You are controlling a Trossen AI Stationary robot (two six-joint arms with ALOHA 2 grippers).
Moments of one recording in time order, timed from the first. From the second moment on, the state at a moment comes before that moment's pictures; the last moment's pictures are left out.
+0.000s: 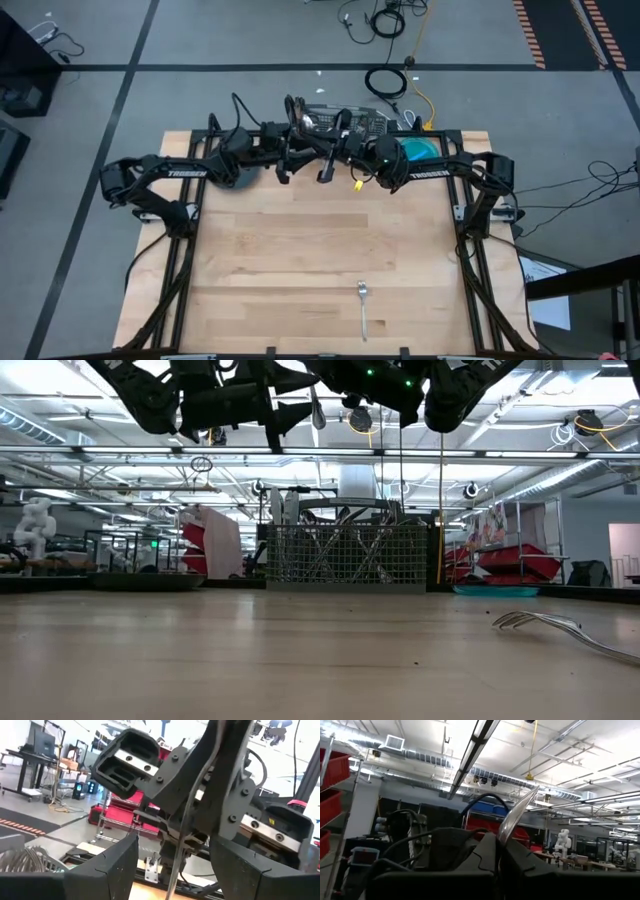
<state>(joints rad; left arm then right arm) 0.43 1.45 0.76 0.94 0.42 -0.39 -0.26 1.77 1.12 1.19 -0.06 -0.12</state>
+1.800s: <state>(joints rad) 0.47 1.39 0.75 0.53 0.50 -0.12 -0.28 1.71 1.12 0.86 -0.16 0.10</state>
